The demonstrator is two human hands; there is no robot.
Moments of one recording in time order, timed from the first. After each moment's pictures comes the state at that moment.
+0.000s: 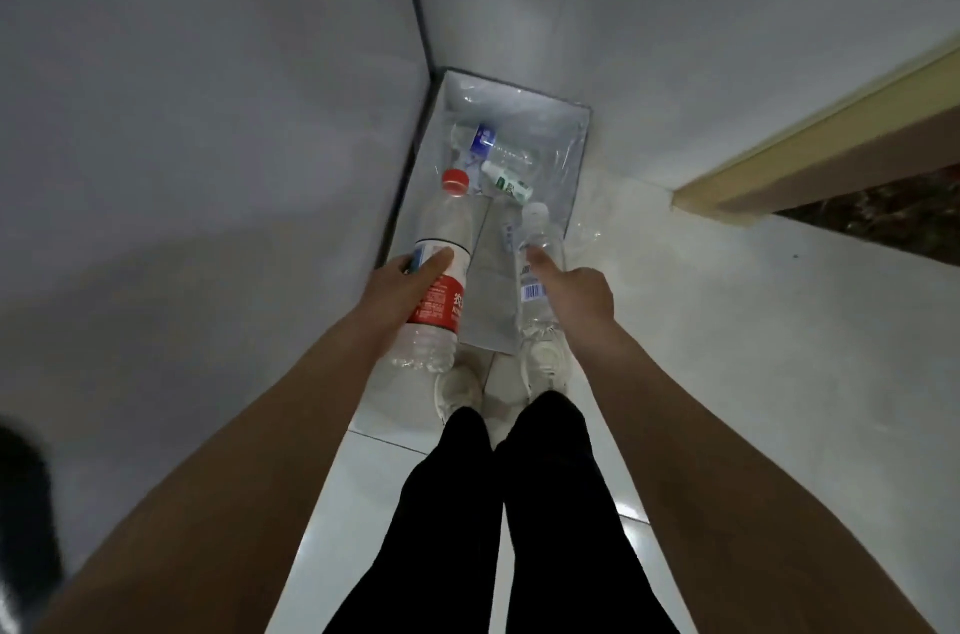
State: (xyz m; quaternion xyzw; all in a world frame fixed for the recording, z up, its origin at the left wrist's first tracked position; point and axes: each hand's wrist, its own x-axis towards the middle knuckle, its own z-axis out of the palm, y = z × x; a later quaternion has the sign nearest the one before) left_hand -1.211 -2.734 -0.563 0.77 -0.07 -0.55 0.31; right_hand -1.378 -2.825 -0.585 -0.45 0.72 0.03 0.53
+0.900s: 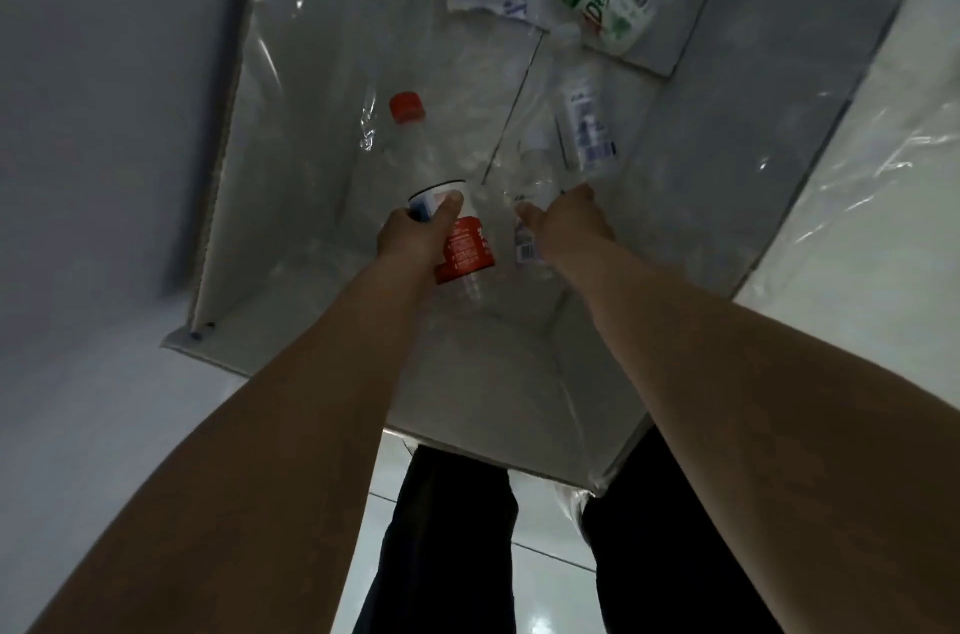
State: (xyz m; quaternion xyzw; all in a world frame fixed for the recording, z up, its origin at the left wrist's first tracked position) left_hand -1.199 -2.761 -1.039 0.82 0.10 -0.50 0.25; right_hand -1.312 -2.861 -1.032 -0.56 0.64 0.26 0.46
